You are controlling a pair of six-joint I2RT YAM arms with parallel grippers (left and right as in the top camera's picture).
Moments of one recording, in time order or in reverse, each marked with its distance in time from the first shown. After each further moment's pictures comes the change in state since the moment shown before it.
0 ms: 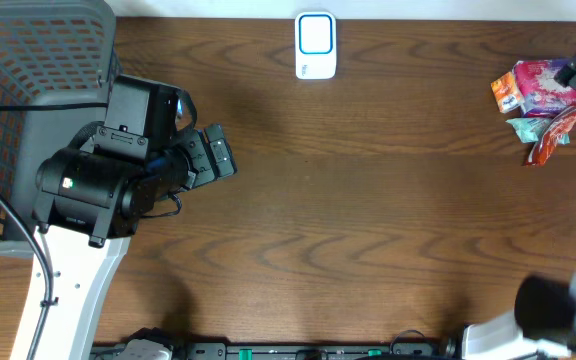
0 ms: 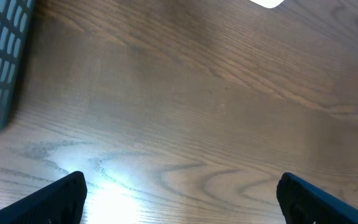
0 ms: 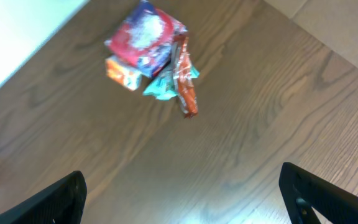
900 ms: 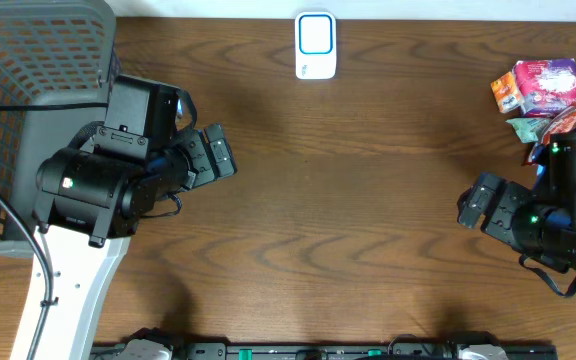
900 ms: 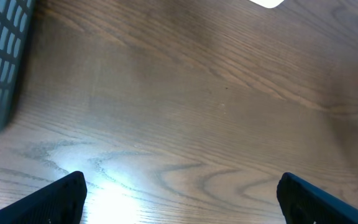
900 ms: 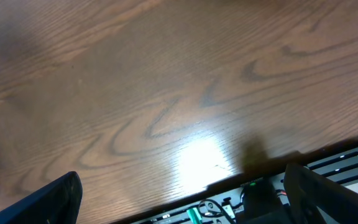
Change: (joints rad) left arm 0.000 0.000 0.000 0.000 0.000 0.000; right arm 0.303 -0.536 -0.530 -0.175 -0.321 0.023
